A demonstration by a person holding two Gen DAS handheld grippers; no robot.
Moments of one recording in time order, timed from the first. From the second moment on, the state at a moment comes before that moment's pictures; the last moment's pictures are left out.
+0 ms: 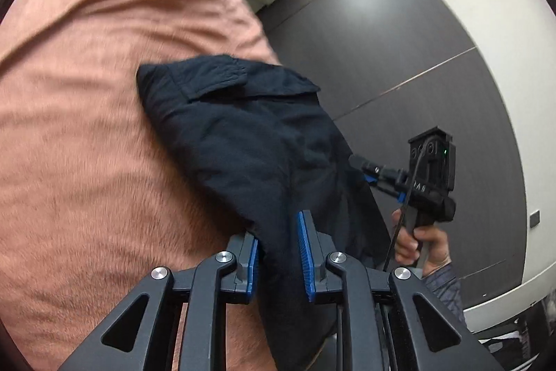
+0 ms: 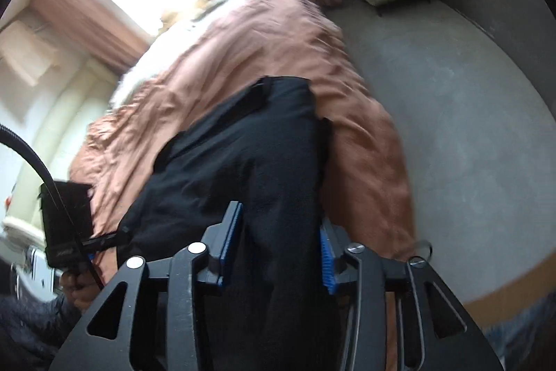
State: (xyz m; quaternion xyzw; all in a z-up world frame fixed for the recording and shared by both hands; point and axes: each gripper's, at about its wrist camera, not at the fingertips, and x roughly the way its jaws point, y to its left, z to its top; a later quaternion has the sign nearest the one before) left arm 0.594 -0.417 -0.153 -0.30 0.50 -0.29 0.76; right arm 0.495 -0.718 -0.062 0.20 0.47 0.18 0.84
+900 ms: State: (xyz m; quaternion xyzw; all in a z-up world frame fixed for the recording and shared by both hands) left arm 0.488 -0.428 -0.129 -0.23 0.55 -0.31 0.74; right arm 0.293 -0.664 -0.028 0.19 0.39 0.11 0.89
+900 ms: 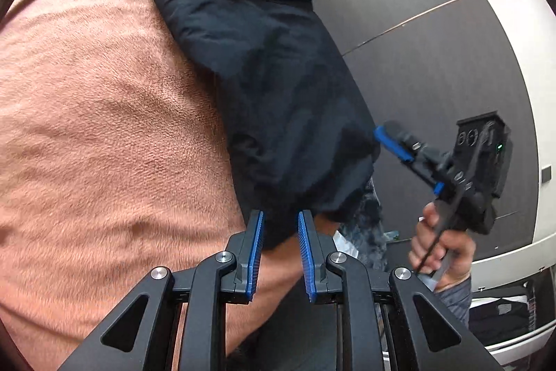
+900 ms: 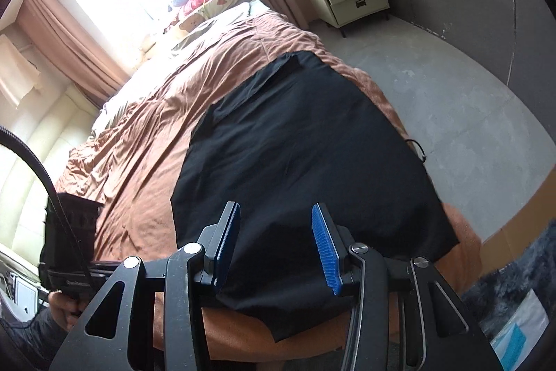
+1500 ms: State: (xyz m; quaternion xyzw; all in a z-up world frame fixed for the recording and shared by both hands) left arm 0.446 -0.338 -0.053 -0.18 0.49 -0.27 0.81; right arm 0.231 -0.619 -0.025 0.14 0.46 0.00 0.88
